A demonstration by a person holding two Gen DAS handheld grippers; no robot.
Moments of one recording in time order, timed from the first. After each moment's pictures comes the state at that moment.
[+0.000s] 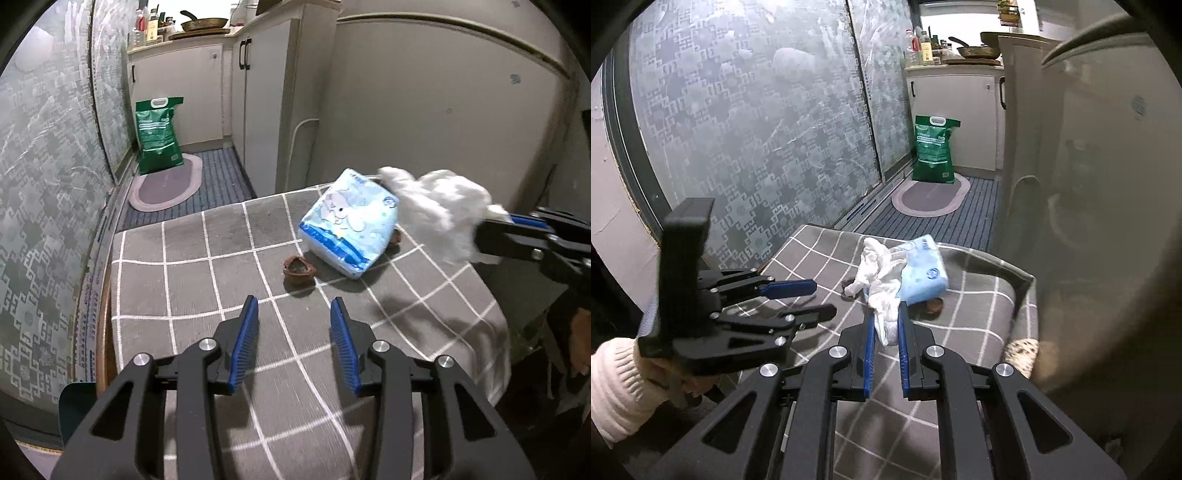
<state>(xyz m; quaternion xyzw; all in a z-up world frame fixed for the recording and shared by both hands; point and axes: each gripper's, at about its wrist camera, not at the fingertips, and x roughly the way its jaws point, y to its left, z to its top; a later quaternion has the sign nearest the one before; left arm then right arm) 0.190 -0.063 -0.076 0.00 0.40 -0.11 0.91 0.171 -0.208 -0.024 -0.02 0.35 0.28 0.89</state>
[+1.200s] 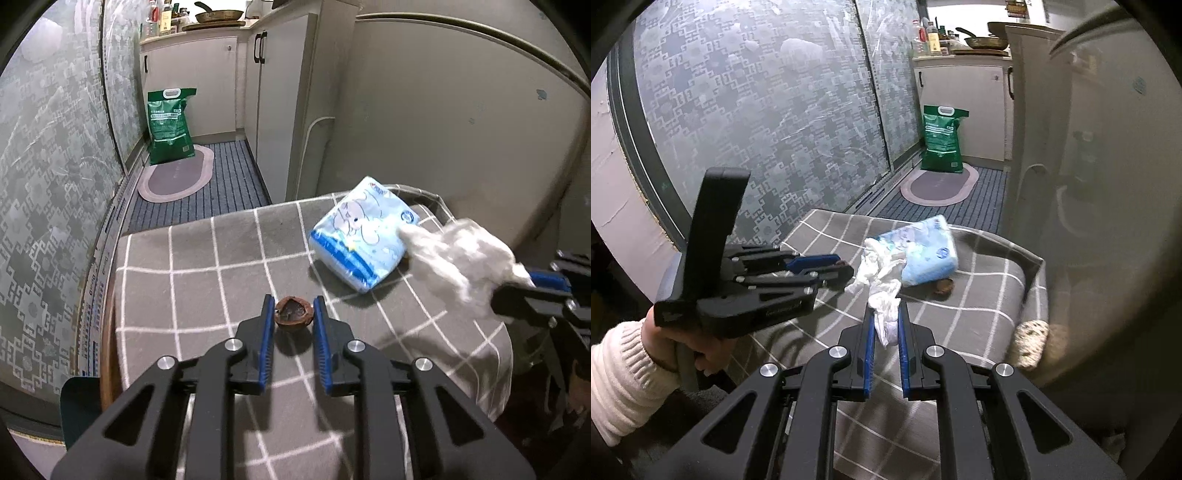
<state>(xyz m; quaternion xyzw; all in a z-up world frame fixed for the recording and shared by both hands) 0.198 -0.060 -0.070 -0.01 0.41 -0.09 0.91 0.165 -0.199 -0.027 -0.02 0.37 0.30 0.88</state>
